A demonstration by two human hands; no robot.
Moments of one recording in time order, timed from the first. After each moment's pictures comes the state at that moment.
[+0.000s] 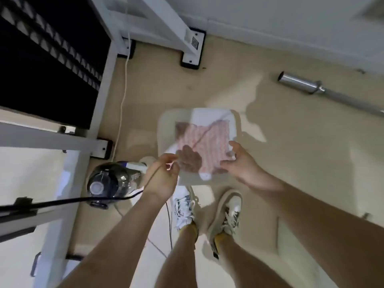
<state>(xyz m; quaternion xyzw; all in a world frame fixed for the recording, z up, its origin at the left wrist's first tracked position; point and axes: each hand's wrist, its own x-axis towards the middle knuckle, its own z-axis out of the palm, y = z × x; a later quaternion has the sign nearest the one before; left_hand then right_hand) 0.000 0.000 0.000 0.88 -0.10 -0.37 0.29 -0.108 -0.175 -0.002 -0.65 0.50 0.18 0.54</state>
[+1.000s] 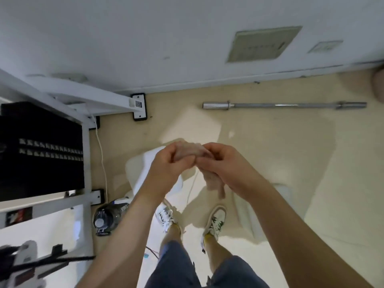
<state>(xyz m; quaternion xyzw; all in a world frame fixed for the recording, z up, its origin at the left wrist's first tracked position) -0.086 -0.190 0.379 0.69 -0.23 -0.51 0.46 -0.221 -0.277 0.392 -0.55 0.42 -0.02 0.72</state>
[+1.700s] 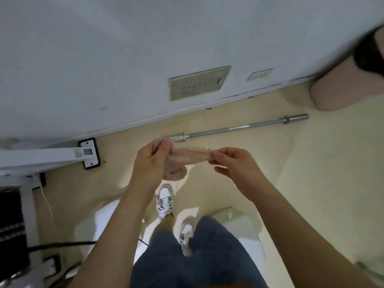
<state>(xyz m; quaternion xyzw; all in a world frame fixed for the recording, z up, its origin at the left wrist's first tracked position) -0.140 -0.462 0.402 0.70 -0.23 -0.46 0.50 -0.322 -0.531 0.406 -0.42 0.61 -0.16 0.65</state>
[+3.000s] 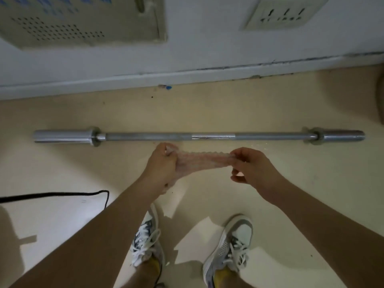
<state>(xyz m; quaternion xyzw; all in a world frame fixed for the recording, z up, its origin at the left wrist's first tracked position) -0.421 -0.832 -0.120 0.78 -0.08 -0.52 0.34 -0.600 -0.930 -0.078 -0.48 0.61 0.03 0.63</state>
